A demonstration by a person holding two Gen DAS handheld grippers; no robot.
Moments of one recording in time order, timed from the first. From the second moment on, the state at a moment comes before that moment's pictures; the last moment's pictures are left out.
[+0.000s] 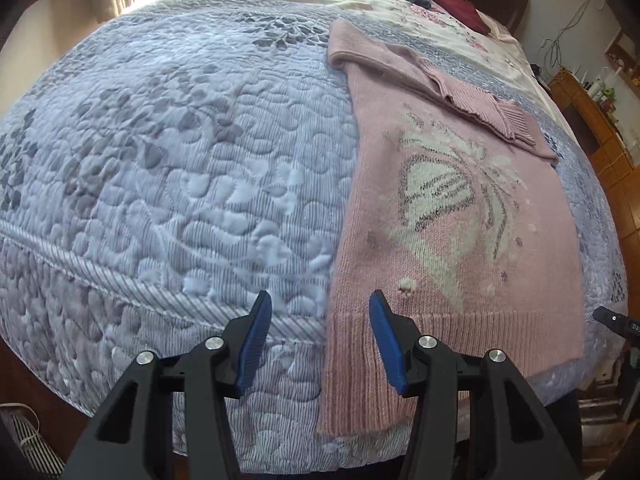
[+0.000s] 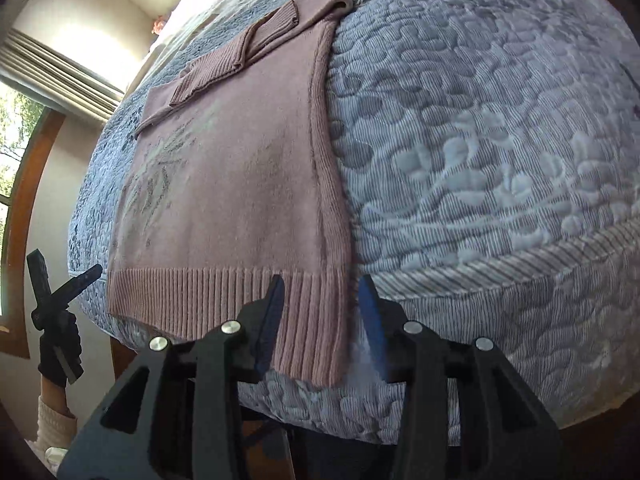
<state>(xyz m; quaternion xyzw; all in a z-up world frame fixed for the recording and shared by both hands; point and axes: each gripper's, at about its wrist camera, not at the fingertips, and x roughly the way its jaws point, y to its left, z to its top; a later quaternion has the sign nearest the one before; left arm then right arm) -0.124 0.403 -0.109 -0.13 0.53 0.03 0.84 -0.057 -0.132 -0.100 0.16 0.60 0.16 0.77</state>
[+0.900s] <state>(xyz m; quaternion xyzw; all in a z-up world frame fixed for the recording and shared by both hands) -0.158 0.394 -0.143 -0.24 0.55 -0.02 0.80 -0.082 -0.111 -0.136 0.21 0.62 0.20 0.73</state>
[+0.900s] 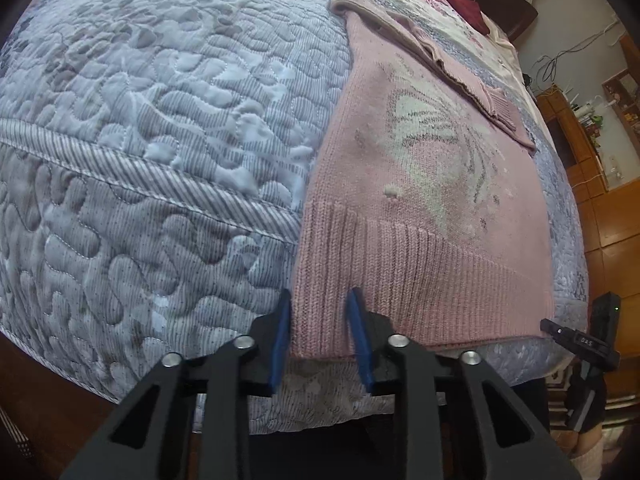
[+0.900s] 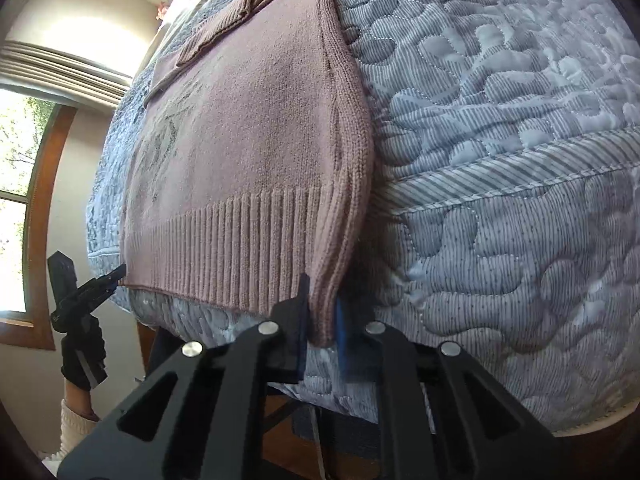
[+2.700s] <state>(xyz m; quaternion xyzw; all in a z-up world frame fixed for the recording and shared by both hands) 0.042 0.418 -0.115 -0.17 0.52 -0.05 0.84 0.132 -0.107 -0.081 0.15 0.58 0.22 0.77</state>
